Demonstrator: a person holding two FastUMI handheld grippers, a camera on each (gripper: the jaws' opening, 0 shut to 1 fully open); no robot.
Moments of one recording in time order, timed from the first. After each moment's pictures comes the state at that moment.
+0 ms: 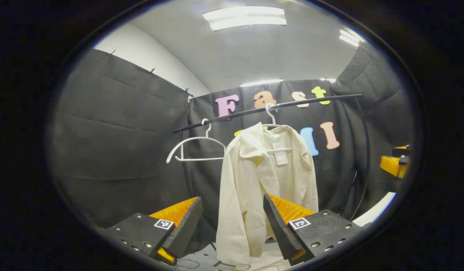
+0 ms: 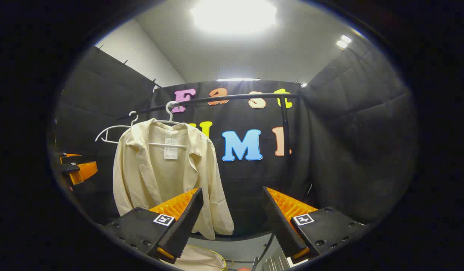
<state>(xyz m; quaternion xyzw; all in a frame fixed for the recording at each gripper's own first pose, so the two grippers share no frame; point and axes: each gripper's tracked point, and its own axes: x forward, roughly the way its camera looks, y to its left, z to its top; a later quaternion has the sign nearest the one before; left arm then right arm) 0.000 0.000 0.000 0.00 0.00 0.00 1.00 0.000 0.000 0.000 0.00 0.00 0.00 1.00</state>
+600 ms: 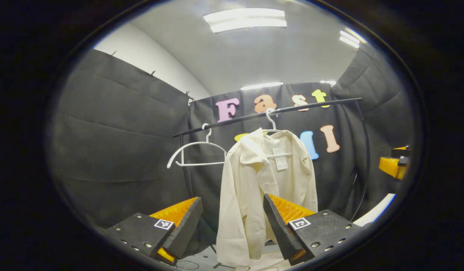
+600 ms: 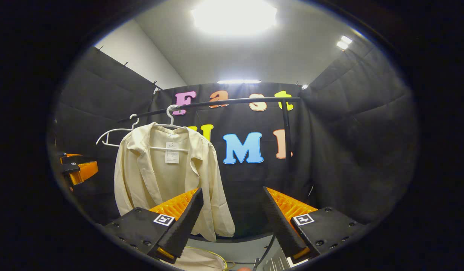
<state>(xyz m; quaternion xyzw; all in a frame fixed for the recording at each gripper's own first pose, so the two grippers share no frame) 0.001 0.005 0.009 -0.01 -0.01 0.00 1.00 0.001 0.000 0.012 0.00 -0.01 0.00 1.00</state>
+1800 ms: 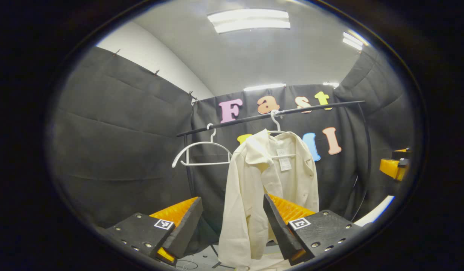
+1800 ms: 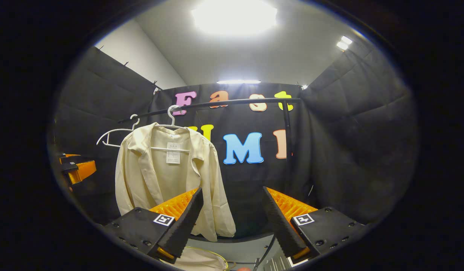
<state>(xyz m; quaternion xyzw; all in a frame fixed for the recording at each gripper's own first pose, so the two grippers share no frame) 0.001 0.010 0.011 -0.01 -0.01 0.01 1.00 -0.003 0.006 0.014 0.00 -0.01 0.00 1.00</state>
